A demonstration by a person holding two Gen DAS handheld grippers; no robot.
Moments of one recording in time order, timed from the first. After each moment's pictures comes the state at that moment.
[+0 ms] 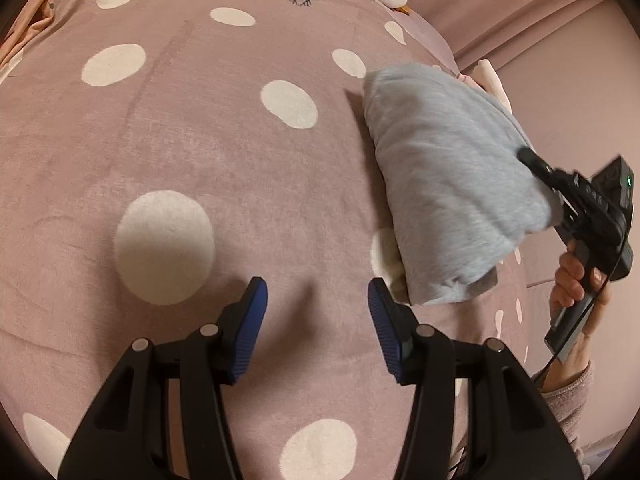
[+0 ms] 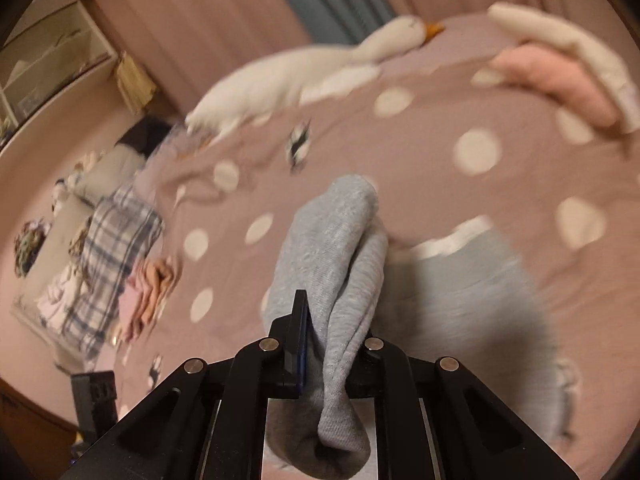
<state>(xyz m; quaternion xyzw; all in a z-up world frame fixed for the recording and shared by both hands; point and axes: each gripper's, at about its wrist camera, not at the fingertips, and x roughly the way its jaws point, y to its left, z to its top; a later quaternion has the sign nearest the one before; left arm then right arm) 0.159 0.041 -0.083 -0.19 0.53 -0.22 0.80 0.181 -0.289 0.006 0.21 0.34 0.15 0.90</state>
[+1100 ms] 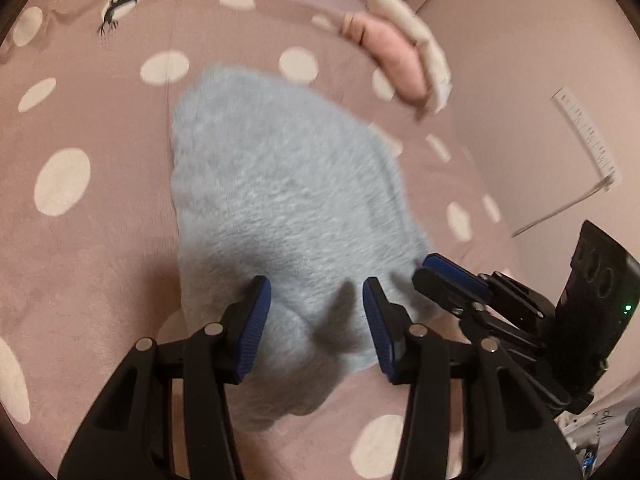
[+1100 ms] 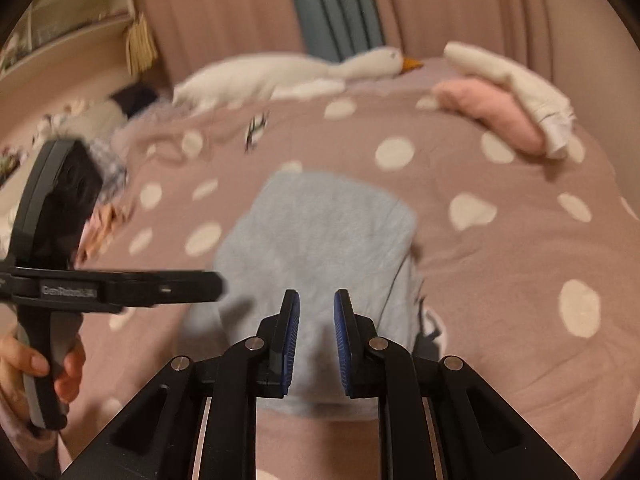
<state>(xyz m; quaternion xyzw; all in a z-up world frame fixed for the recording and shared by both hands) 0.207 -0.156 -0.071 -0.07 0.51 -0.32 0.79 0.120 -0.318 -0.056 0.07 0.35 0.11 0.93</state>
